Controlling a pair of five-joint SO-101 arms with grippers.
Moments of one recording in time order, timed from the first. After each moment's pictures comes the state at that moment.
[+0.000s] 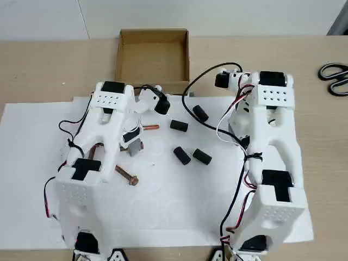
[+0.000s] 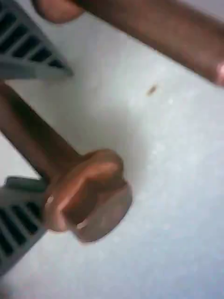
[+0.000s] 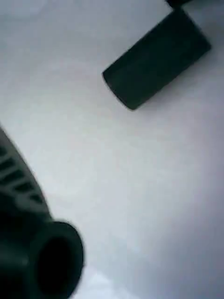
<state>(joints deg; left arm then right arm) 4.5 32.9 -11.8 92.5 -35.7 1.2 16.5 -13.0 97.2 22.5</state>
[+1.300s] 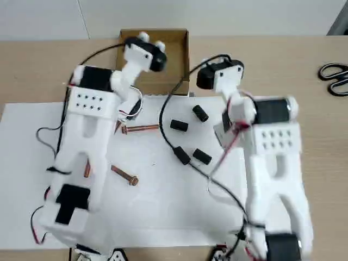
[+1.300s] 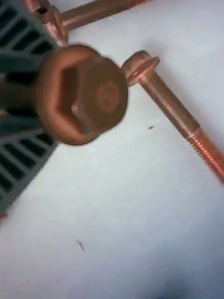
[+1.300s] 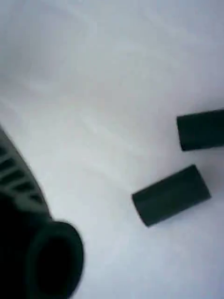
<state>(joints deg) 7.5 5.7 -20.2 99.3 -12.9 -9.5 -23.7 3.1 98.2 16.9</state>
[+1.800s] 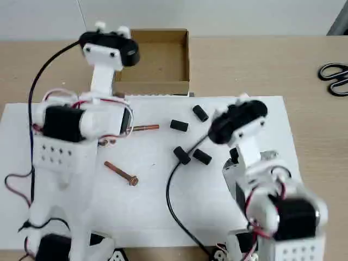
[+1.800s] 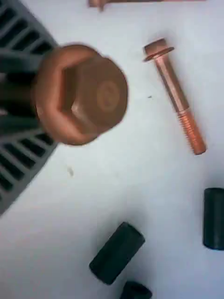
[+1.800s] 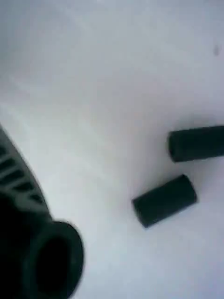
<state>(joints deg) 9.0 -21.4 -6.0 98.9 7.0 -9.9 -65.8 30.9 91.5 14.9</state>
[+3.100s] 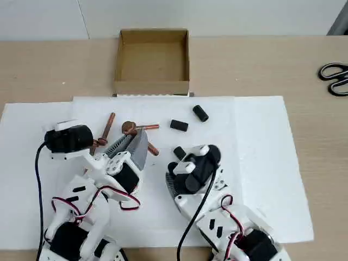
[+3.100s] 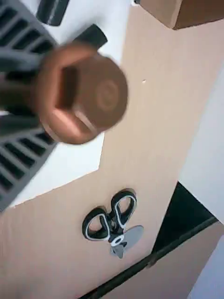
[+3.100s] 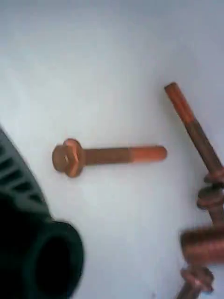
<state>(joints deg) 21.3 -90.2 67.6 48.0 42.1 -43.2 -102.6 76.7 60.2 -3.0</state>
